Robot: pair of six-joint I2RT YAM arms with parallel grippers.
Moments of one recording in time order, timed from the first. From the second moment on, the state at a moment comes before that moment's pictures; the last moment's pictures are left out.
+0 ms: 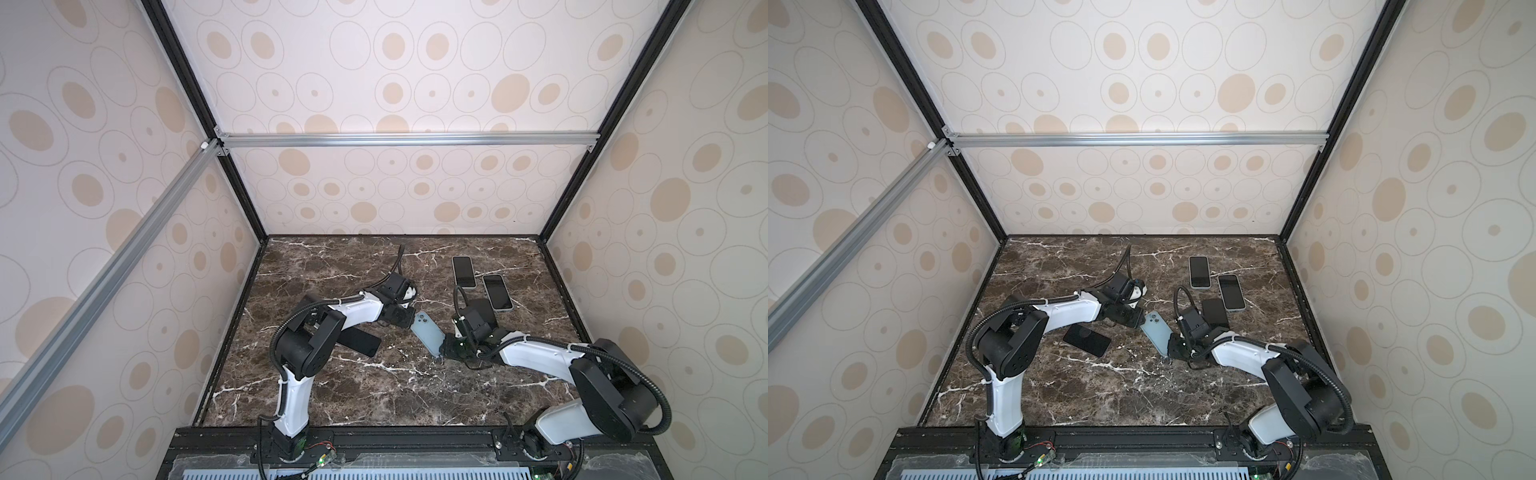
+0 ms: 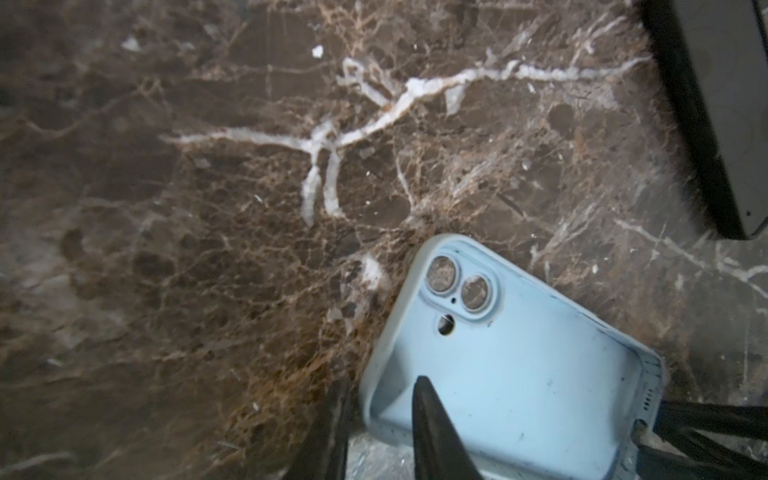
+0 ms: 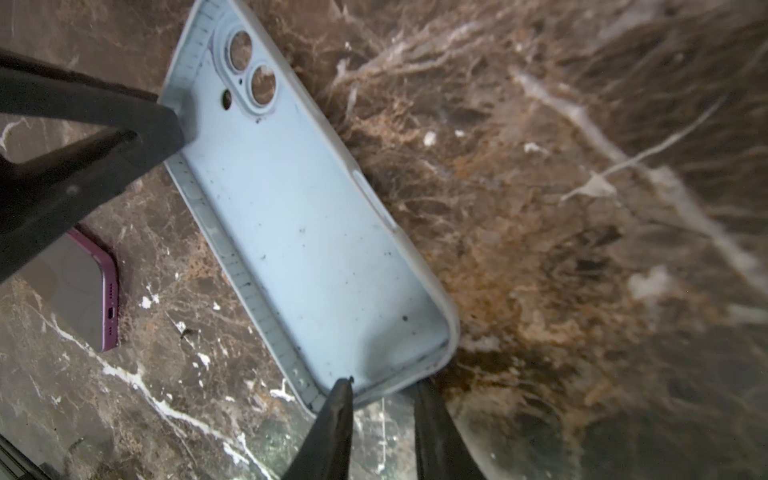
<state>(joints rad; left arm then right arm) -0.65 2.00 1.27 -0.32 0.21 -0.25 0.59 1.48 0.64 -0.22 -0.13 0.76</state>
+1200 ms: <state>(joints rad) -0.69 1.63 1.01 -0.34 0.07 -0.30 0.48 1.67 1.01 -0.54 -0.14 0.48</state>
